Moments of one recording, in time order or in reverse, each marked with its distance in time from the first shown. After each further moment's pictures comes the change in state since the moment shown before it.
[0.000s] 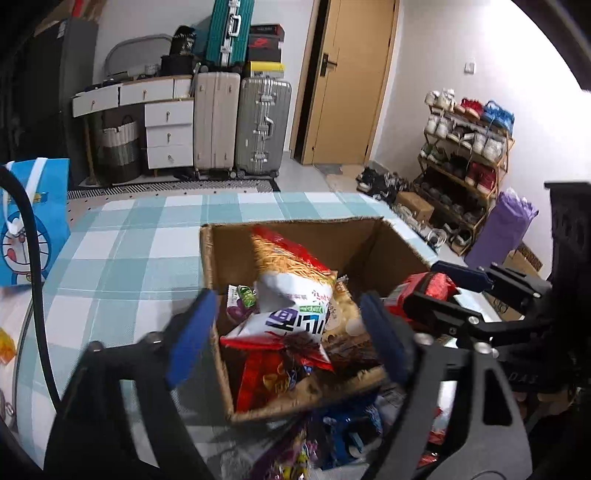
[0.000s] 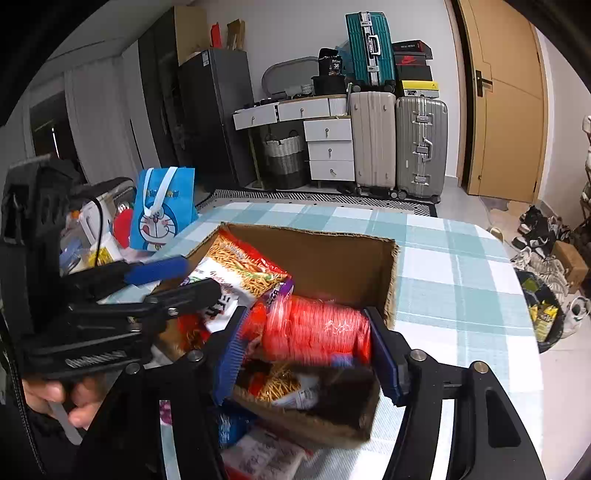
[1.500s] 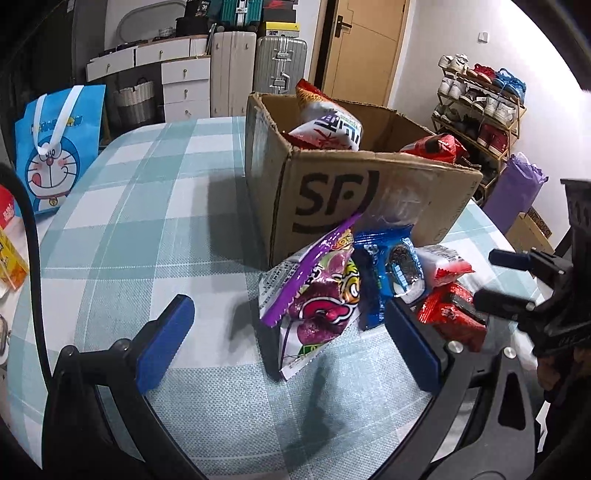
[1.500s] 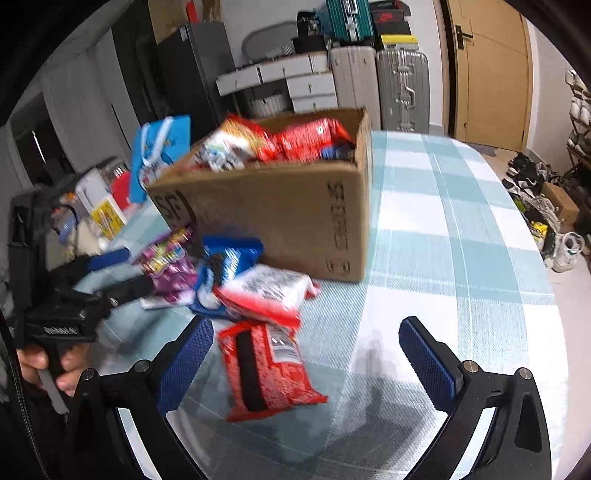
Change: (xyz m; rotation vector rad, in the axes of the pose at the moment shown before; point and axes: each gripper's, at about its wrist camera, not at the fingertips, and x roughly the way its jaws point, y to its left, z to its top) left arm -0.055 0.024 -0.124 -0.018 0.181 0.059; right arm -0.043 0.016 -0.114 0.089 0.181 -0.033
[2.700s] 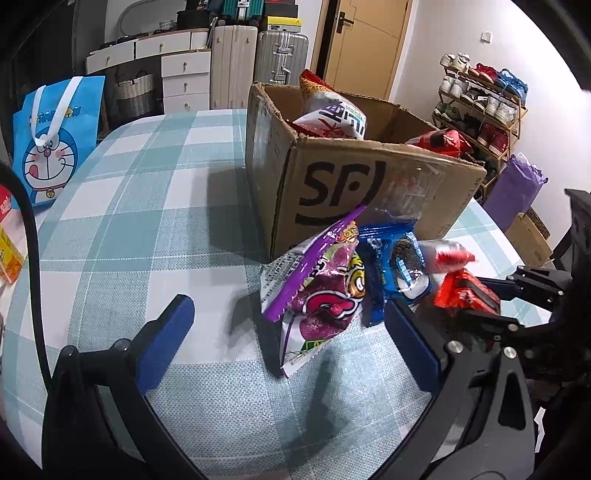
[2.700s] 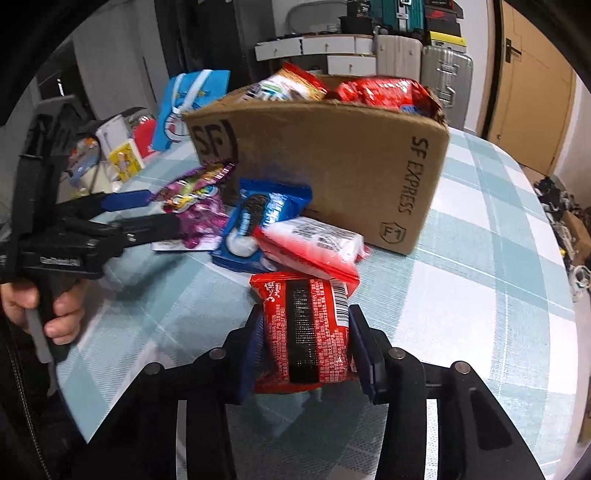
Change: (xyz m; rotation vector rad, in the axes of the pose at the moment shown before) left arm 0.012 0.007 -0.005 -0.009 0.016 -0.005; right arm 0.019 0.029 -0.021 -0.164 0.073 0.065
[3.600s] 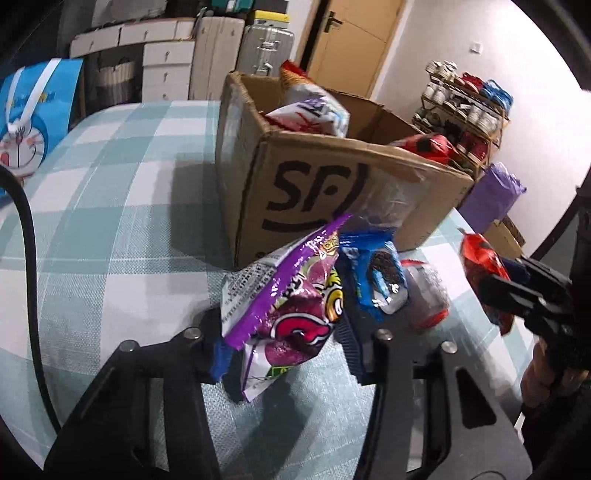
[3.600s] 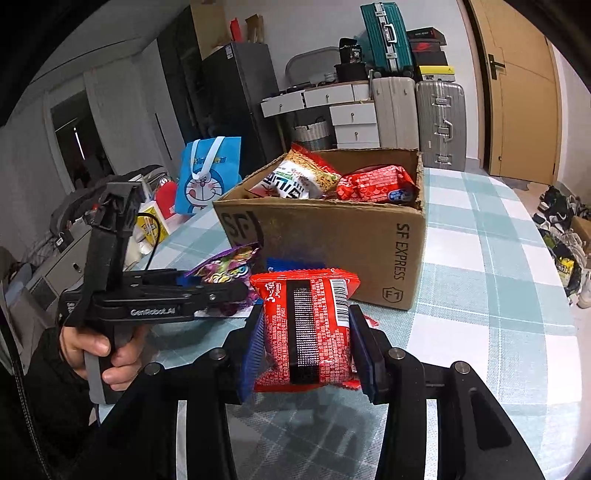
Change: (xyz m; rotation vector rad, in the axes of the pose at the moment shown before) left arm 0.029 -0.001 0.012 -0.025 0.011 -0.129; right arm -0.052 -0.005 0.010 0.075 -0.221 0.068
